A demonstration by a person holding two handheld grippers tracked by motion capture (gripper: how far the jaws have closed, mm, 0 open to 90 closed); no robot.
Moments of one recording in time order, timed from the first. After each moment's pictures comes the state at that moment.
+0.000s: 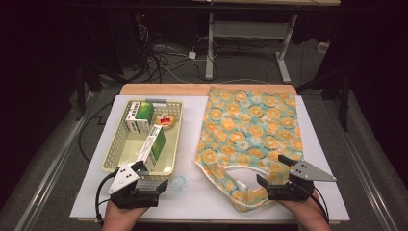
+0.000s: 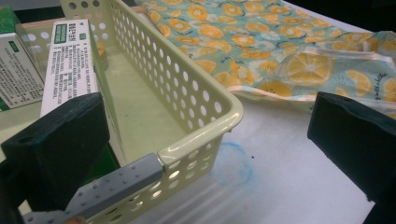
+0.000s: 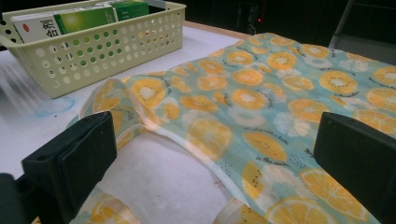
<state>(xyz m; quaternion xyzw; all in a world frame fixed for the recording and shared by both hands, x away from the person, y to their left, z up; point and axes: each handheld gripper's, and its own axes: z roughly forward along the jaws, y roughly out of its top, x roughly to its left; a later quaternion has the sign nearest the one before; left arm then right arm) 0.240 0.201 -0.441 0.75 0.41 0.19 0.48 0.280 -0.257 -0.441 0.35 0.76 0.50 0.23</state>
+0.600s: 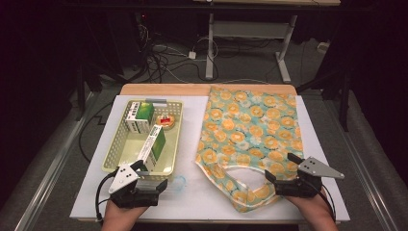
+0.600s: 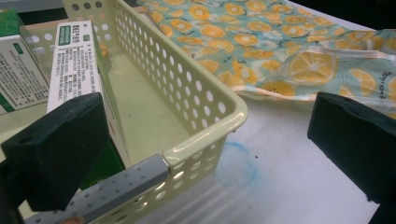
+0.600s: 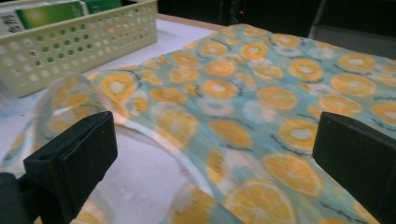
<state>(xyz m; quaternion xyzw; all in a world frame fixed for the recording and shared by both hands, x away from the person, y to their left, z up) 0.241 0.202 -0.440 0.75 0.41 0.19 0.48 0.288 -0.279 -0.441 0.39 0.75 0.48 0.24</state>
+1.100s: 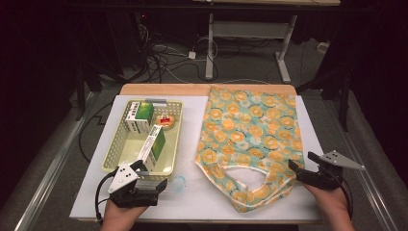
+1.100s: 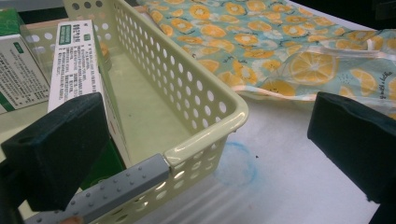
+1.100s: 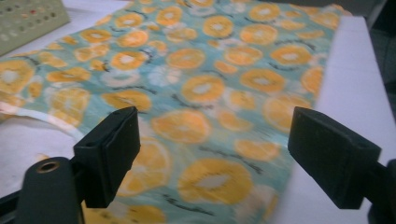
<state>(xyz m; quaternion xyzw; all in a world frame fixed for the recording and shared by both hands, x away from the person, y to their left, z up) 0.241 0.202 -0.440 0.75 0.41 0.19 0.48 0.309 -0.342 -0.450 0.49 0.72 0.42 0.25</state>
